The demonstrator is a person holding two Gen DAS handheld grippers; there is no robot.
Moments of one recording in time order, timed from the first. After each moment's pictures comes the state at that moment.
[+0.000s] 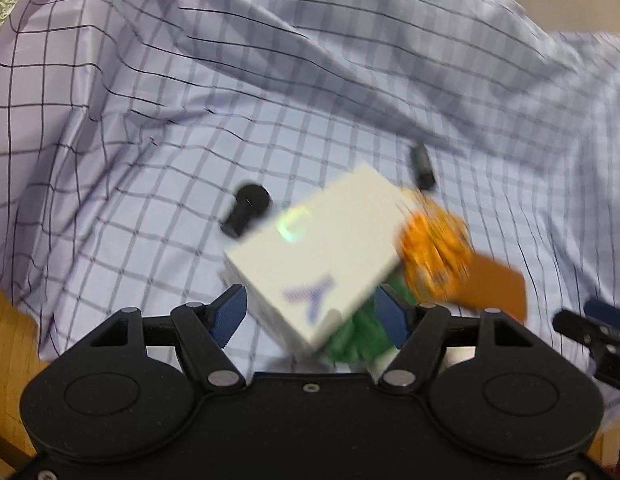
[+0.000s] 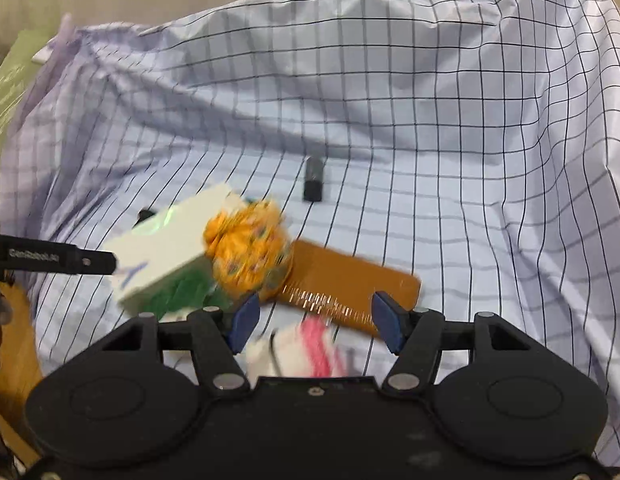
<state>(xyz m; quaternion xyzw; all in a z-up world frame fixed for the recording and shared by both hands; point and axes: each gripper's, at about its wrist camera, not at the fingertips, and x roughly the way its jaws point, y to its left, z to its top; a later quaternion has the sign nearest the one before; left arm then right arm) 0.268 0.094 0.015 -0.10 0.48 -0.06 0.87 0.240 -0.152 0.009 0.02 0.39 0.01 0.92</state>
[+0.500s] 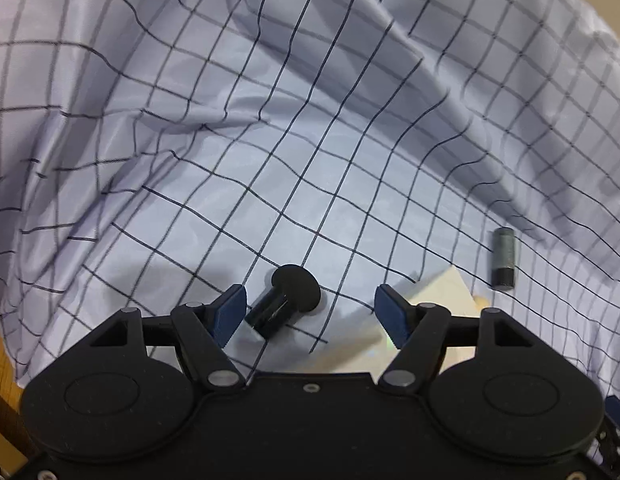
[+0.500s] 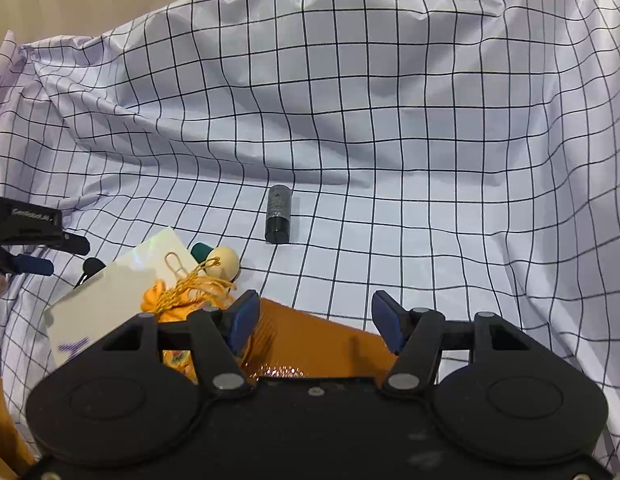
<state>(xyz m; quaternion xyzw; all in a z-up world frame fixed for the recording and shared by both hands) 0.382 0.113 -0.022 -0.18 0.53 0.03 0.83 0.332 -0.168 -0.009 0.03 0.39 -0.03 0.92</state>
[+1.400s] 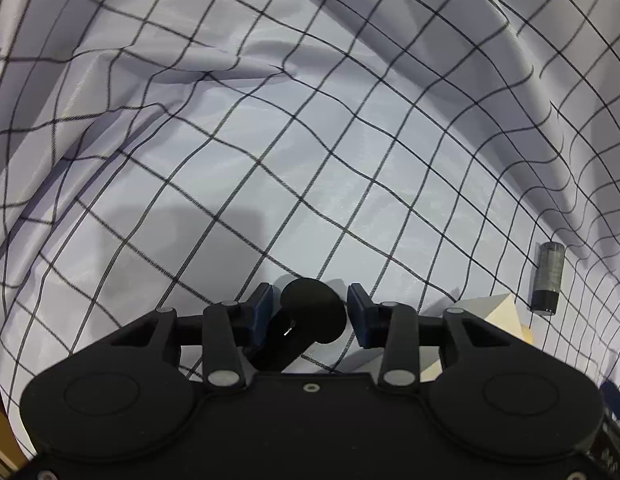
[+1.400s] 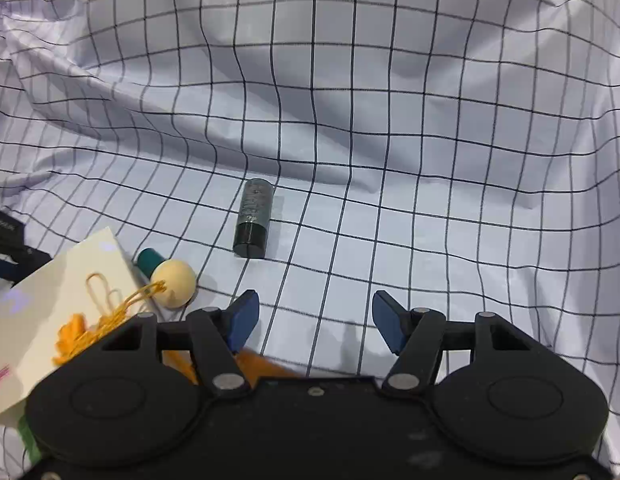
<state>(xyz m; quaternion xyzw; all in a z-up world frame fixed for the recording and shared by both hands) 0.418 0.118 -0.069 -0.21 0.57 0.06 0.79 0.413 -0.168 -0.061 -0.02 0.43 -0.04 0.90</state>
